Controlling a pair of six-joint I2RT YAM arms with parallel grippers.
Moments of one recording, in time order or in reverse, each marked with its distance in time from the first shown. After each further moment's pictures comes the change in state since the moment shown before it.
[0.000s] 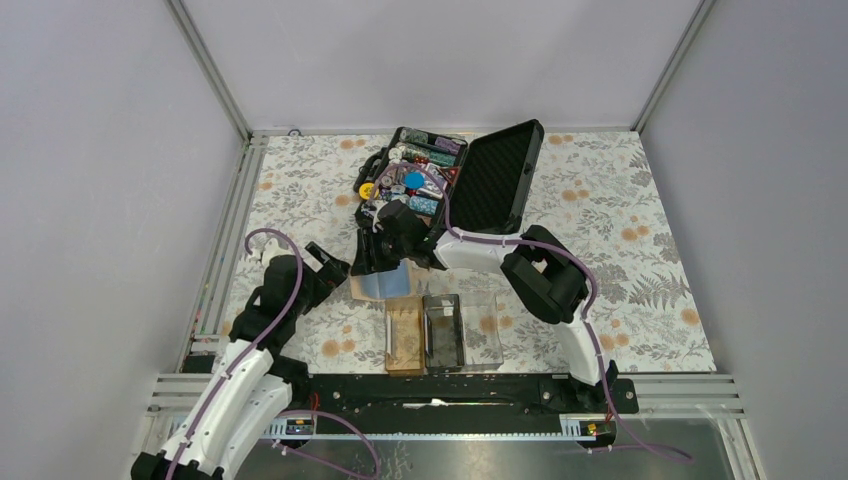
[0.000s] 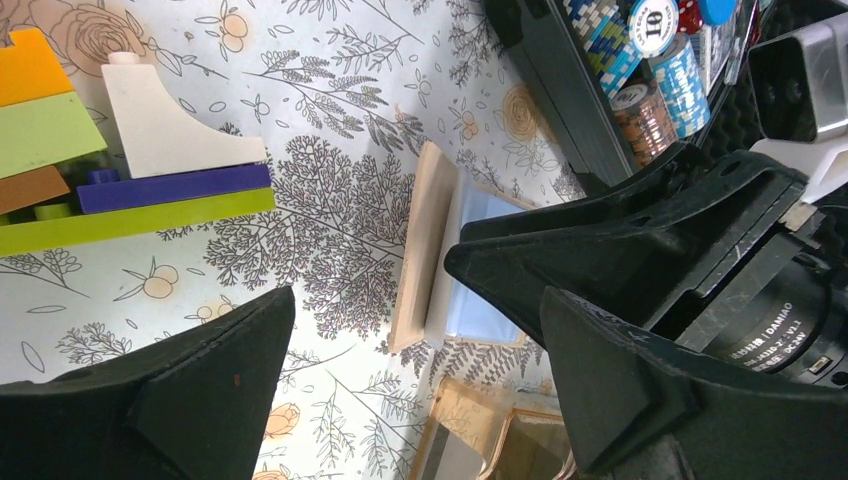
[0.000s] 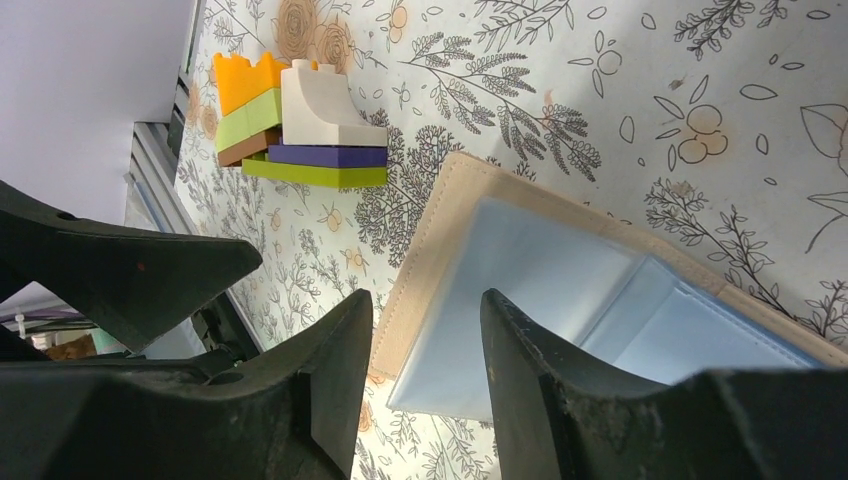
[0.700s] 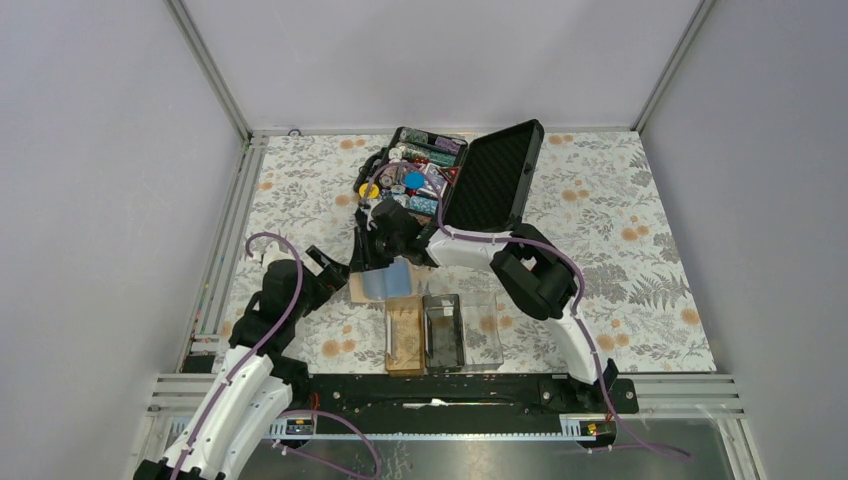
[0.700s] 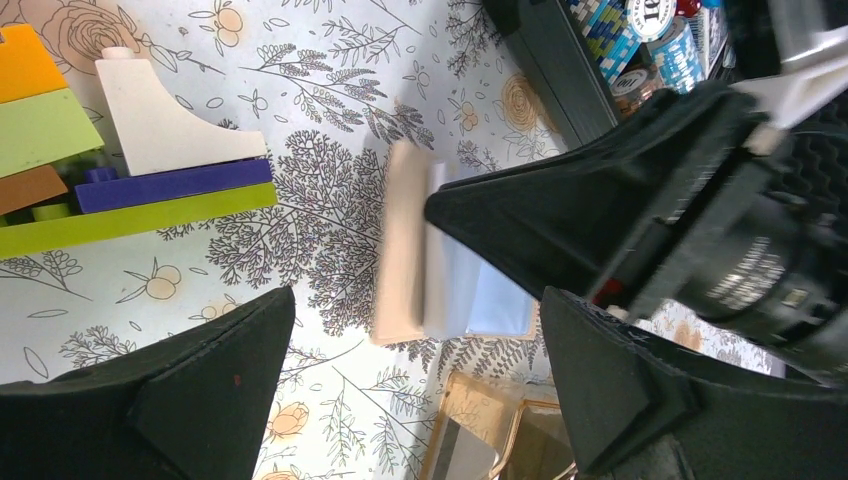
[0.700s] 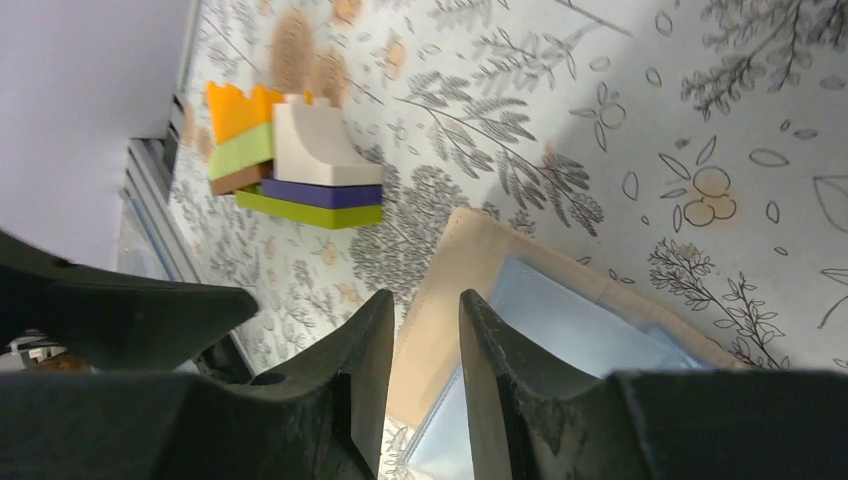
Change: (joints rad) left arm 0.015 -0.037 -0.036 0.010 0.042 0.033; right arm 0.000 0.057 0.089 -0.011 0.005 -0.014
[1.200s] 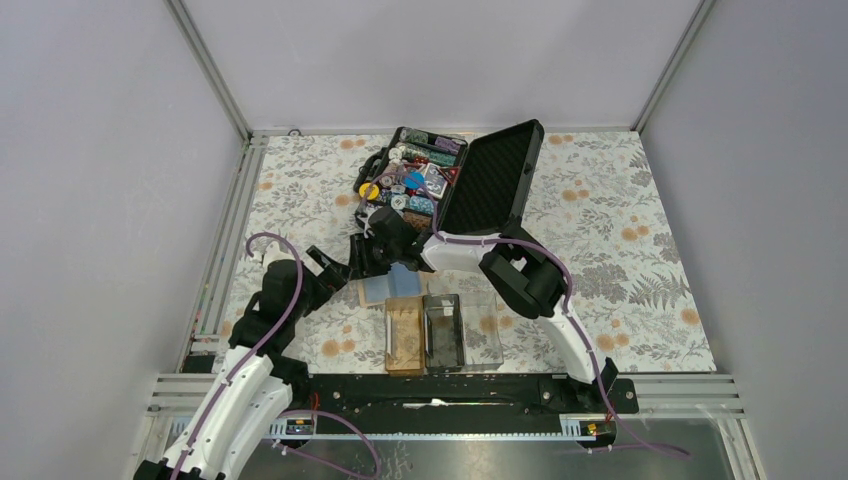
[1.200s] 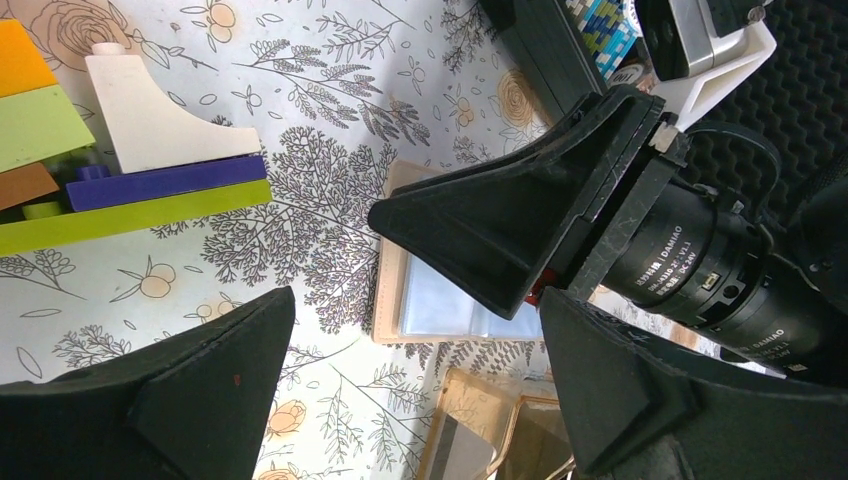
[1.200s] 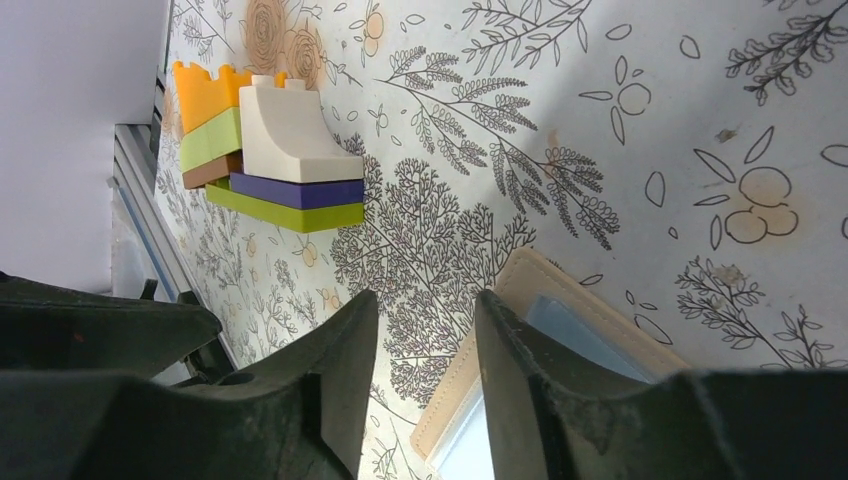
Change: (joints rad) left arm 0.001 0.000 -0.001 0.000 0.010 0.000; right arm 0.013 0.085 0.006 0.044 -0.036 0.032
